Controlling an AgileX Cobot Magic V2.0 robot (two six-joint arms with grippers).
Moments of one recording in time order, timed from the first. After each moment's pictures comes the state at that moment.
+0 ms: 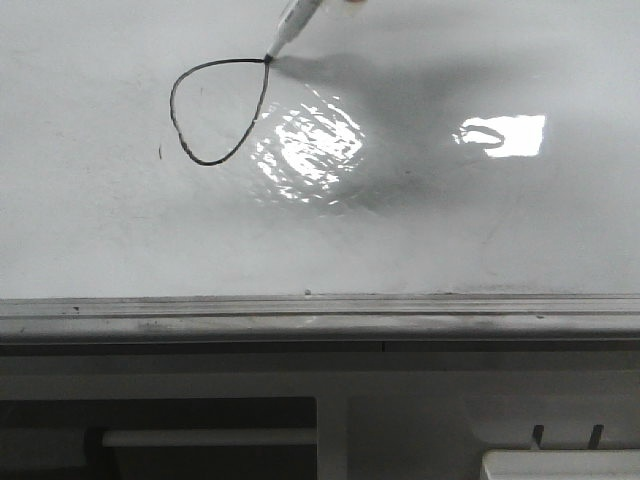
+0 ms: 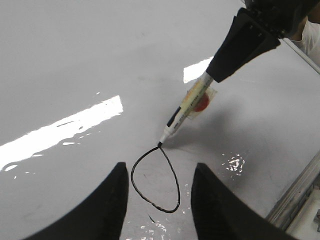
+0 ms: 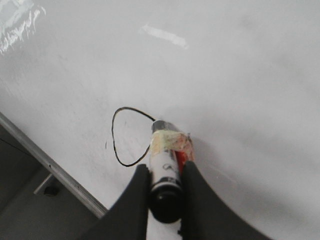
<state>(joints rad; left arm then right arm) -0.70 0.52 -0.28 0.21 -0.20 -0.01 0.59 1.23 -1.21 0.22 0.66 -0.06</state>
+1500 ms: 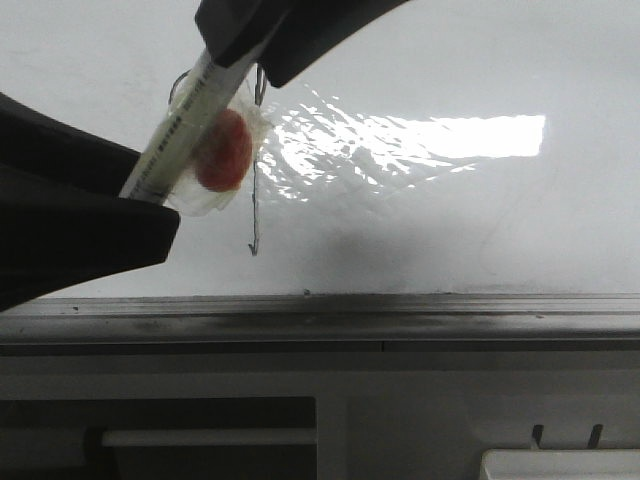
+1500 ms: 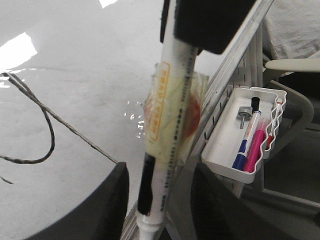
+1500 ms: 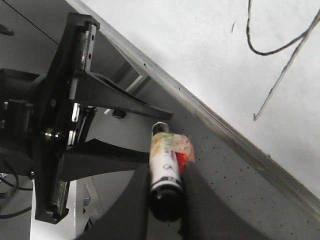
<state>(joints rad) -0.86 0.97 -0.27 0.34 -0.36 -0.01 0.87 1.21 -1.04 0.35 0.67 -0.01</state>
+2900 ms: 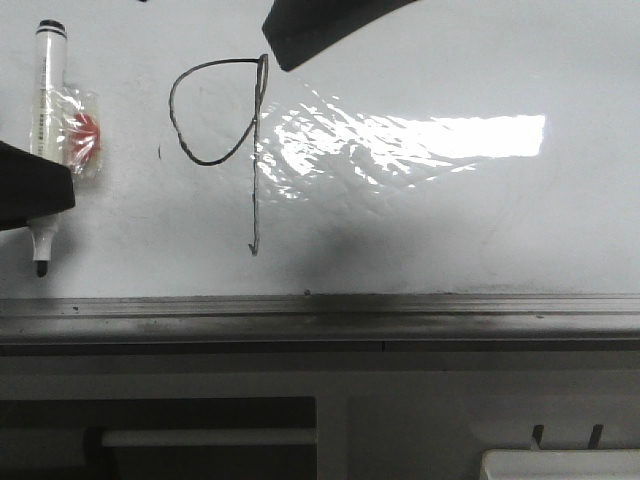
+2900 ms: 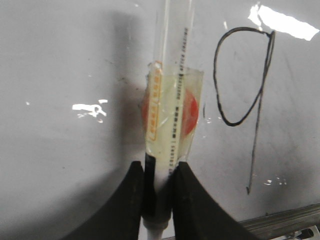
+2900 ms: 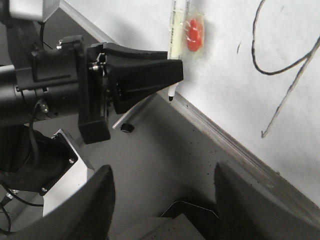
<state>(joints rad) -0.83 1.02 -0.27 -0.71 -0.40 0.05 0.87 1.21 -1.04 0.38 0.62 -0.01</state>
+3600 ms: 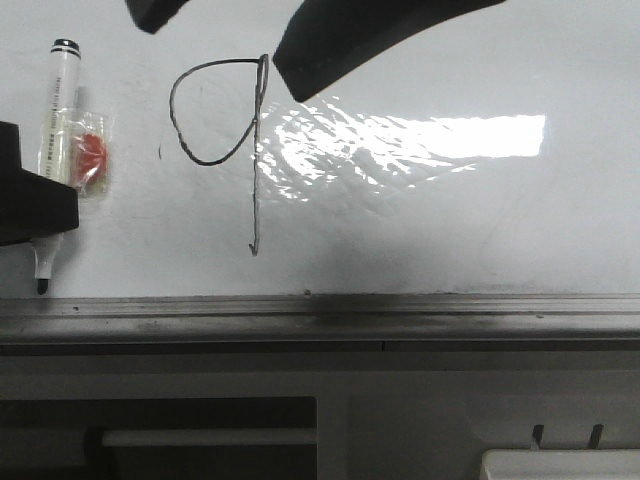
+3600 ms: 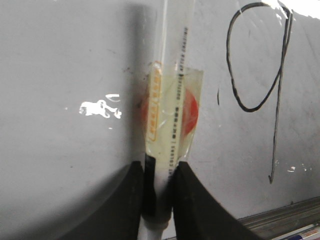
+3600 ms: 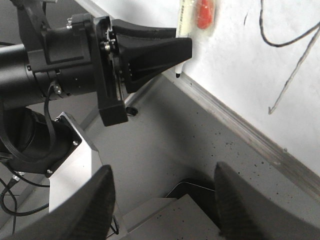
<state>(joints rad) -0.83 1.06 -0.27 -0.72 -0.42 0.14 0.87 1.21 -1.04 0.40 0.68 -0.01</state>
